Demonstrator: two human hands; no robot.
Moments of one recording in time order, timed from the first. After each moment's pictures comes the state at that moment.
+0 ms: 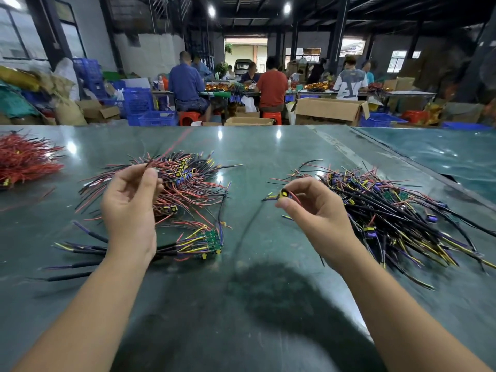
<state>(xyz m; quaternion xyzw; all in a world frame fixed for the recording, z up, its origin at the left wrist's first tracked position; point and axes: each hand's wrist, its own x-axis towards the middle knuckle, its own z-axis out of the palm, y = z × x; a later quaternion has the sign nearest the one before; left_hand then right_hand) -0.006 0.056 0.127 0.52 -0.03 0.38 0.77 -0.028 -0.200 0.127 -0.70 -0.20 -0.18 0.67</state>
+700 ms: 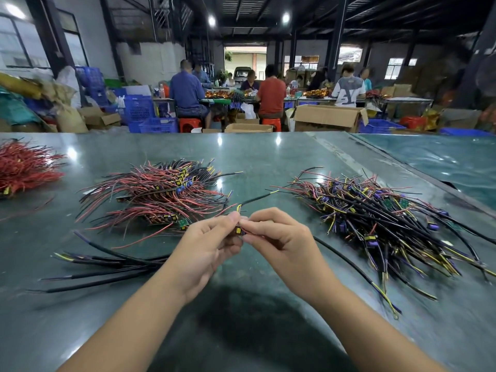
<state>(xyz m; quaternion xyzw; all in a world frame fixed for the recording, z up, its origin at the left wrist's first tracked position) -0.037 -0.009 0.117 0.59 -0.09 -0.05 0.80 -0.037 -0.163 0.107 -0.75 -0.32 -0.25 0.52</state>
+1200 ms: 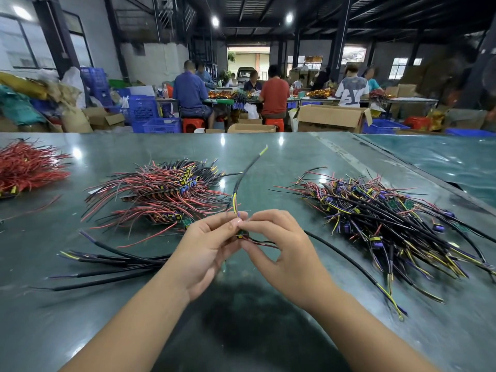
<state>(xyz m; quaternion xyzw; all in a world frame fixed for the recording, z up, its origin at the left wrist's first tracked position) -0.035 -0.008 0.118 0.51 -0.07 -0.04 0.86 -0.045 -0.156 0.106 -0.79 -0.32 -0.34 0.39</state>
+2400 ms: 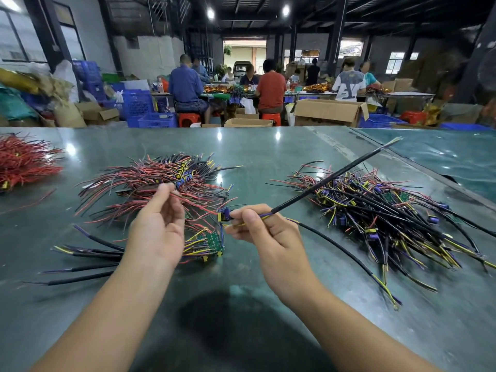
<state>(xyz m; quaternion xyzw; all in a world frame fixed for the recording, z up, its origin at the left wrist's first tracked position) -0.018 0.026 0.138 0.30 0.12 0.16 0.93 -0.056 -0.129 0.110 -0.62 -0.22 -0.16 0.74</state>
